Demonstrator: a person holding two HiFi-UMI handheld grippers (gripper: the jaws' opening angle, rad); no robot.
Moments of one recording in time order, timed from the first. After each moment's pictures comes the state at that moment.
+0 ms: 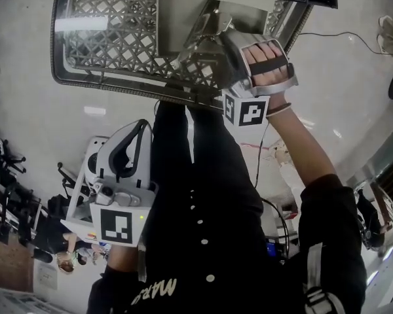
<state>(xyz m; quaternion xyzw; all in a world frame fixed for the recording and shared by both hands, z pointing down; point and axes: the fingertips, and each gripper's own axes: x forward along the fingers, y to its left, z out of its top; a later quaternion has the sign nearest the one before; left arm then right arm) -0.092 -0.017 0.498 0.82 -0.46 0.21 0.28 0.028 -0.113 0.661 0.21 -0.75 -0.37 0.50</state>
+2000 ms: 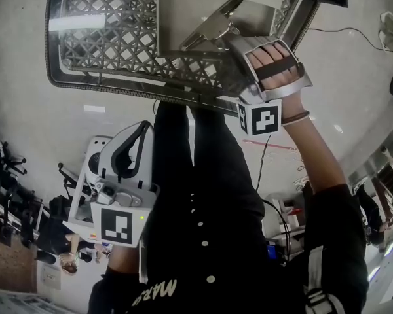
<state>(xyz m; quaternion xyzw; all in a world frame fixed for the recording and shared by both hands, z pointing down) -0.098 -0.010 0.521 0.82 -0.44 0.21 0.31 0.031 -0.081 0.678 0.08 -0.77 -0.35 0.53</state>
